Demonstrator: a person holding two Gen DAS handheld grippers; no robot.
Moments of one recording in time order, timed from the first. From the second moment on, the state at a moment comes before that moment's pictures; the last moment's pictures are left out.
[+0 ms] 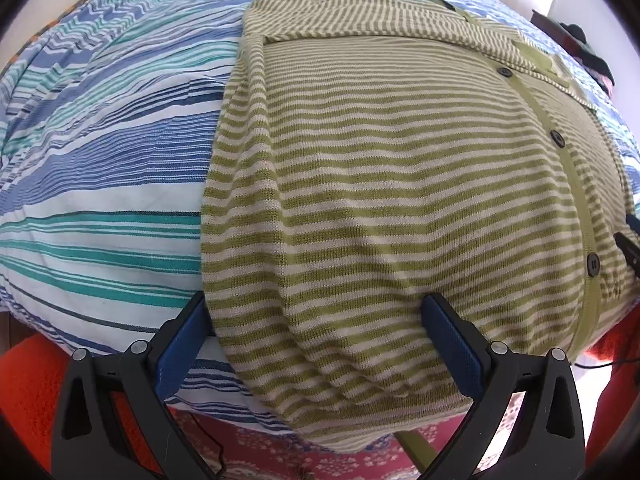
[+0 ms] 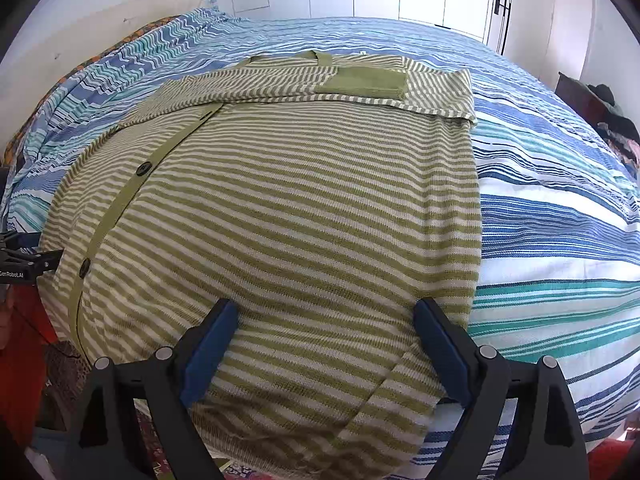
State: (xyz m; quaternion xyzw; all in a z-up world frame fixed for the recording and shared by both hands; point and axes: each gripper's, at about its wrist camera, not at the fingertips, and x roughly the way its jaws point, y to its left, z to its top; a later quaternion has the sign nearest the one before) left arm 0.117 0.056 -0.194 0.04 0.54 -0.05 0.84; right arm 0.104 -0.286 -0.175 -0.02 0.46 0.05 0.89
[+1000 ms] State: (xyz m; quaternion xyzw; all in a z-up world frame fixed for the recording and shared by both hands) left arm 0.118 0.054 -0.196 0.04 0.54 -0.05 0.84; right arm 0.104 -0.285 -0.175 -0.03 0.45 0.05 0.89
